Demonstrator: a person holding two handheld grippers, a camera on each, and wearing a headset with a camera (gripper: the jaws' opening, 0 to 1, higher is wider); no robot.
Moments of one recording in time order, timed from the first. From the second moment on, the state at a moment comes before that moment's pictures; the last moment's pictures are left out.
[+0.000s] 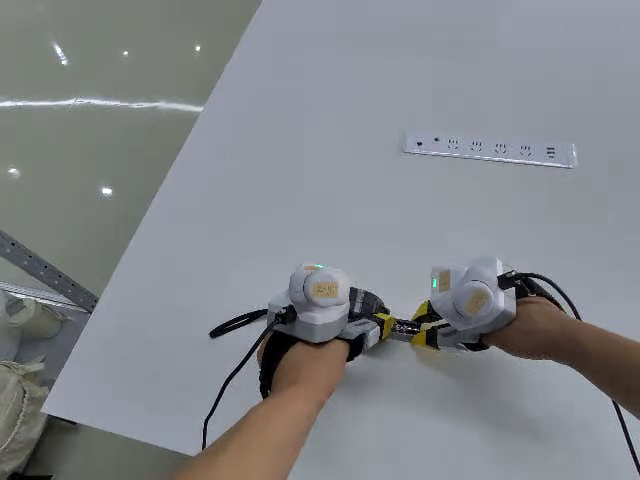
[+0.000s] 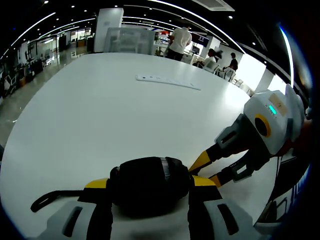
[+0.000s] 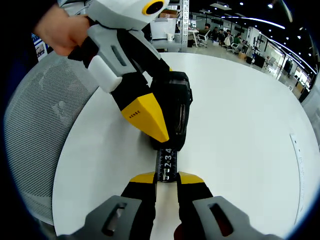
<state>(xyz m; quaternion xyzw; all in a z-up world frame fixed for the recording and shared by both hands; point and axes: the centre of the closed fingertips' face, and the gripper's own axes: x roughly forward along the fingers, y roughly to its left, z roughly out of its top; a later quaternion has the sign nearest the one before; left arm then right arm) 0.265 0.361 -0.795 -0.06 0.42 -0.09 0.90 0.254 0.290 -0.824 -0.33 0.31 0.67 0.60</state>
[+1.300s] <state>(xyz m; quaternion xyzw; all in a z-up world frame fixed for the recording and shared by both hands) 0.264 0.361 -0.794 -0.07 0.42 -0.10 0.90 0.251 0.316 -0.826 -0.30 0.32 0.63 0.64</state>
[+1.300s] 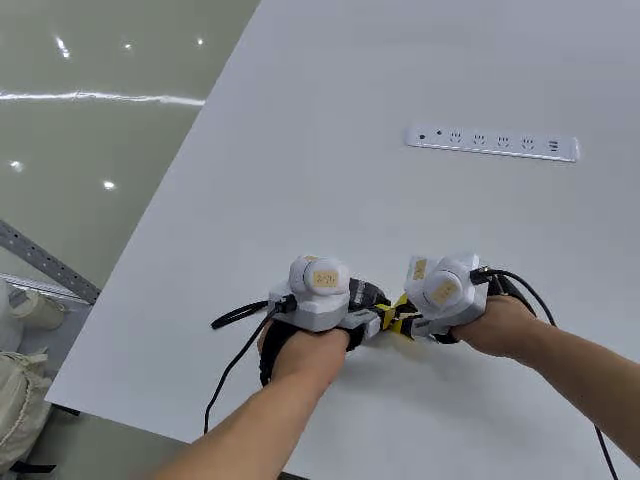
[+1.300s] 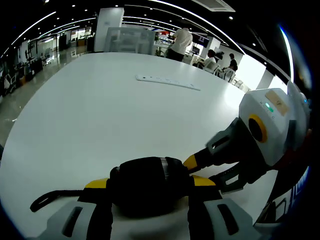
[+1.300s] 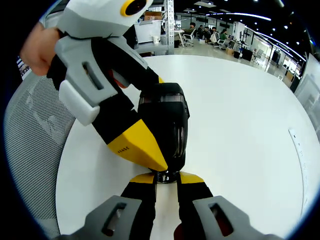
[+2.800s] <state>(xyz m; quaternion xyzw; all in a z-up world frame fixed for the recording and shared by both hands) 0.246 0.365 -0.780 -0.06 0.40 -0.12 0.91 0.247 0.293 -0.804 -0.23 0.35 0.58 0.70</state>
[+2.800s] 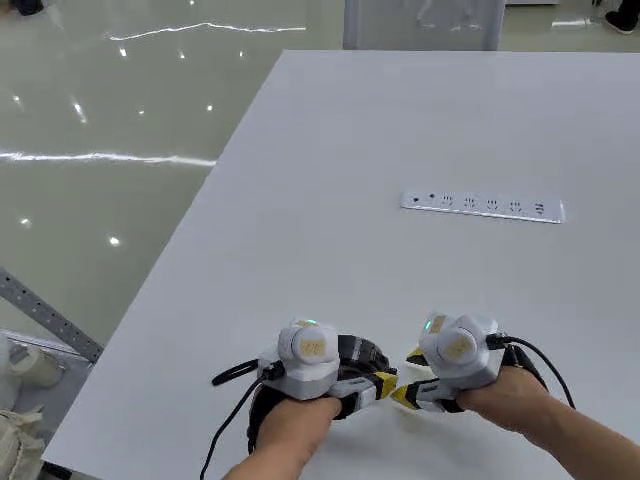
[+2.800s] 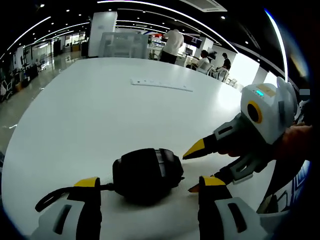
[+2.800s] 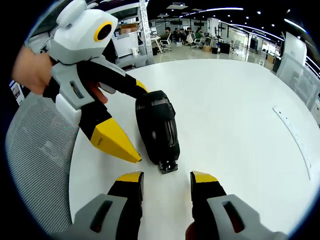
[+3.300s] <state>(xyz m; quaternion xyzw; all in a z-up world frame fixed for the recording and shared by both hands) 0.213 0.368 -0.762 -0.03 0.40 -0.14 0.91 0.228 0.270 -0.775 -0.17 0.35 0.55 0.74</state>
